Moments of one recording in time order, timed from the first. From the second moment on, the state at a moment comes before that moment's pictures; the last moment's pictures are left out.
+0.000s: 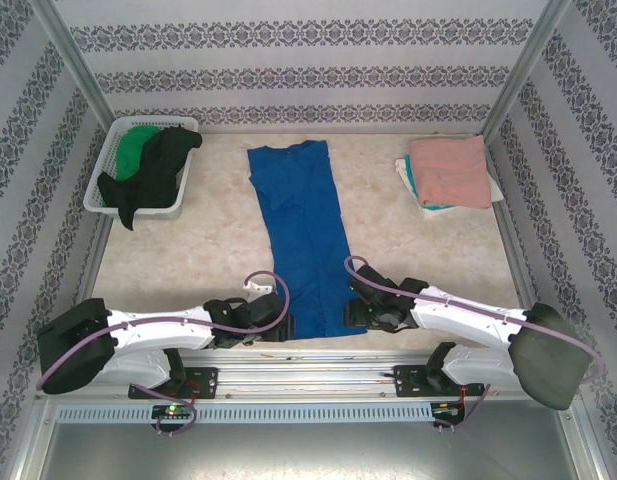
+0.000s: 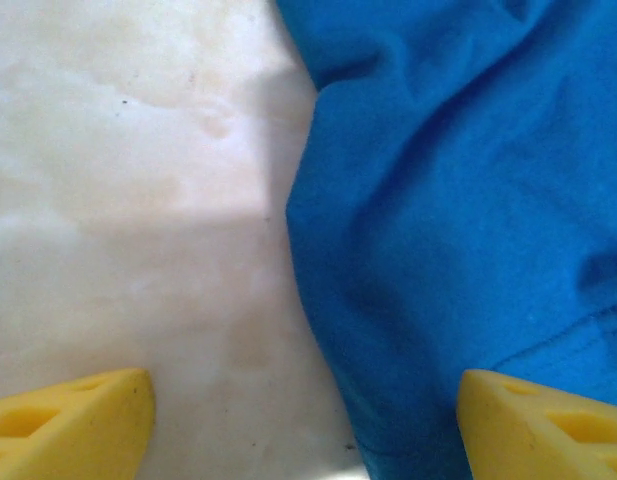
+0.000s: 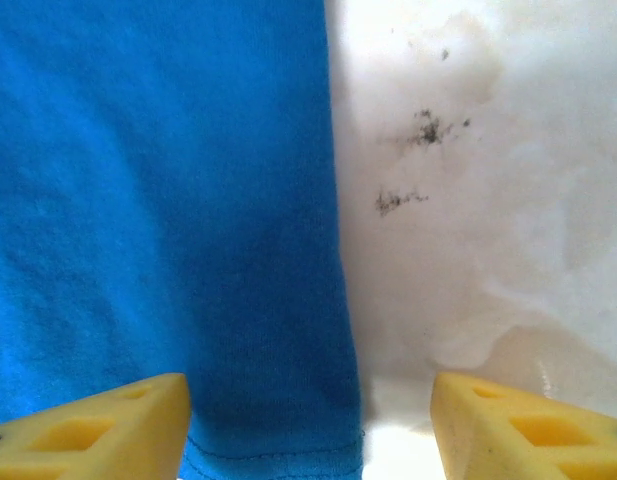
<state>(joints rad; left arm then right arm) -1.10 1.28 0.50 -0.34 -0.18 -1.06 0.84 1.19 0.53 -0.62 -0.03 0.88</state>
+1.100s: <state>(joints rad) -1.16 1.31 0.54 -0.21 -0.10 -1.14 0.93 1.14 0.51 -0.59 -0.04 0.95</state>
